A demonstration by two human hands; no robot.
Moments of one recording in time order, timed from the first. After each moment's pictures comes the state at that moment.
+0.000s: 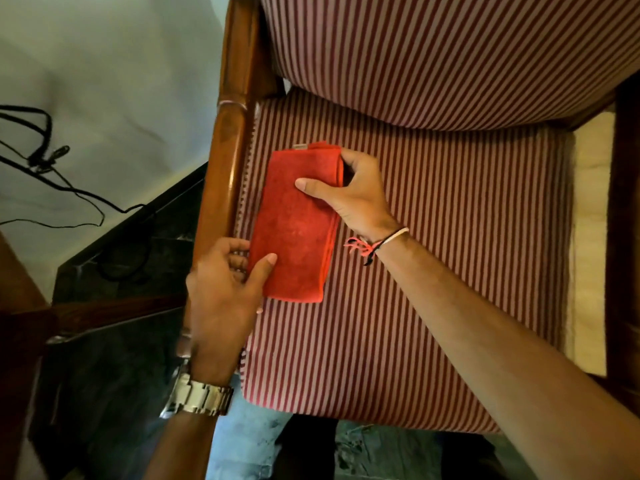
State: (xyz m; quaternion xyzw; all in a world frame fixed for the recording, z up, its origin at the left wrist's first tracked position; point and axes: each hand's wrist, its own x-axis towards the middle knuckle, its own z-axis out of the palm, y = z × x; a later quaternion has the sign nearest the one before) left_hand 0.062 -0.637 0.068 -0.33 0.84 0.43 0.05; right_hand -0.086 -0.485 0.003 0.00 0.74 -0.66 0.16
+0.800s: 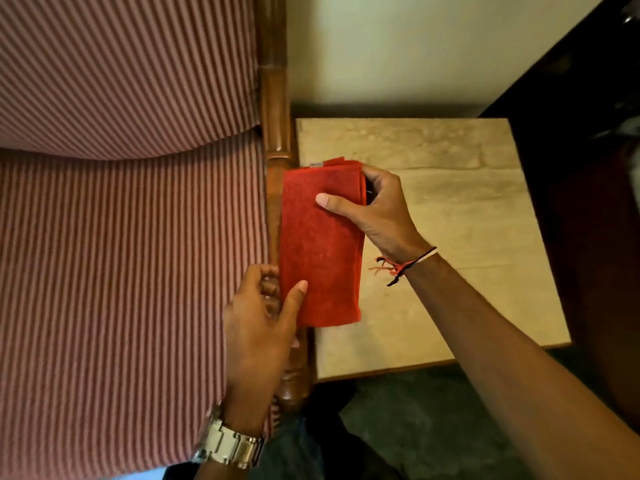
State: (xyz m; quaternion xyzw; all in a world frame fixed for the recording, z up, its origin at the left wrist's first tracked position) left_hand 0.048 -0.149 0.092 -0.20 0.82 0.52 0.11; right_hand -0.075 0.029 0.075 0.06 0.76 -0.65 0.07
